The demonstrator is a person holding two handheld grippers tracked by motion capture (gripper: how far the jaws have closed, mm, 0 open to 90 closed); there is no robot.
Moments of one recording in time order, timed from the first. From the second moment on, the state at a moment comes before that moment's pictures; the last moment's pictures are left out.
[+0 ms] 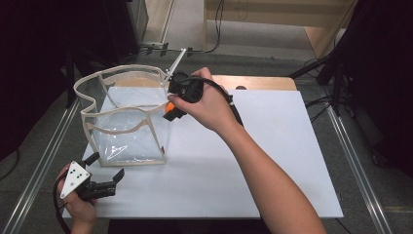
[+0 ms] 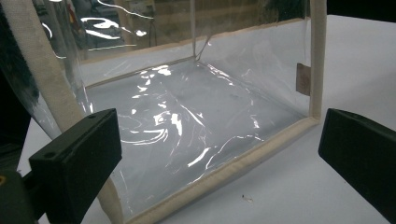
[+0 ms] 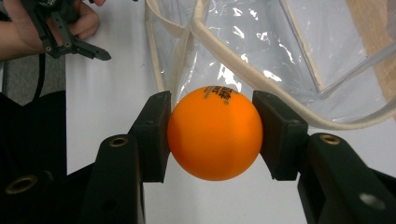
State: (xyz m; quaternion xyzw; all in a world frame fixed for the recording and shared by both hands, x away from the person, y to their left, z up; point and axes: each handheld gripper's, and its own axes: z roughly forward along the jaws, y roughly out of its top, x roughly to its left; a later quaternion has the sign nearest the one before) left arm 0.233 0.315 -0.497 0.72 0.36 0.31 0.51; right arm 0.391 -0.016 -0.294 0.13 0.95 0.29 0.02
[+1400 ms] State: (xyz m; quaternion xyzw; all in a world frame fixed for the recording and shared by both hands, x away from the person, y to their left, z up) left arm 0.233 0.316 -0.497 0.72 0.36 0.31 0.51; right arm 0.416 0.000 -0.273 0.14 0.95 0.28 0.03
